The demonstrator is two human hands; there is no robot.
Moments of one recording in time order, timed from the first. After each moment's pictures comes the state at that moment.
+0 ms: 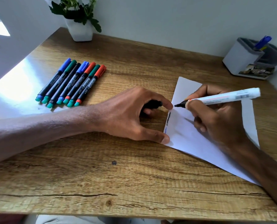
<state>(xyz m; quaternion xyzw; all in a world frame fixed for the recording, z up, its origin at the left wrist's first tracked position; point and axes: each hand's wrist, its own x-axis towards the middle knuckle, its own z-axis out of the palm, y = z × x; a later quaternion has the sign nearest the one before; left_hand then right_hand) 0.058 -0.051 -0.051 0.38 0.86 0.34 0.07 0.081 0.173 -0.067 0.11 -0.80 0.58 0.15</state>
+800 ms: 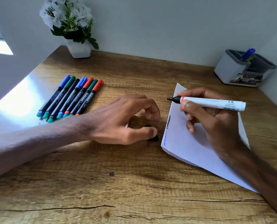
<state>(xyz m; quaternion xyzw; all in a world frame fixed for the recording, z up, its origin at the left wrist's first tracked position) 0.046 -0.066 -0.057 0.42 0.86 0.28 0.02 0.080 0.181 -0.062 0.14 -0.76 0.61 0.16</state>
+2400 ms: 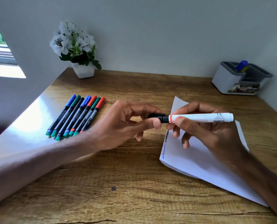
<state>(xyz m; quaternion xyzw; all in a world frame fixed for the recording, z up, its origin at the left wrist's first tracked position) 0.042 -0.060 -0.058 0.37 0.75 0.55 0.04 0.087 0.180 -0.044 0.24 -0.72 0.65 0.09</state>
